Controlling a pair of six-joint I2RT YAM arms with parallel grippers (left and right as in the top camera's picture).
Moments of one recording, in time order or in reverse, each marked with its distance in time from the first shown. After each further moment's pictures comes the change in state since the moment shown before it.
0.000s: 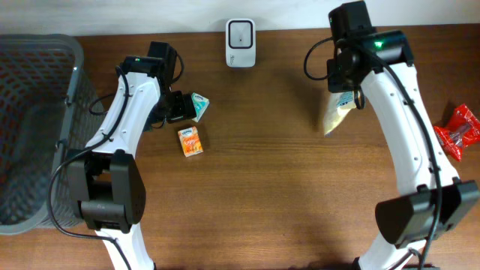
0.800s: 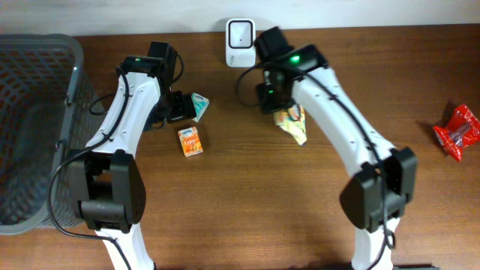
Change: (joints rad) left arm 0.000 0.000 0.000 0.000 0.000 0.000; right arm 0.268 0.194 -0.006 0.101 -0.336 0.047
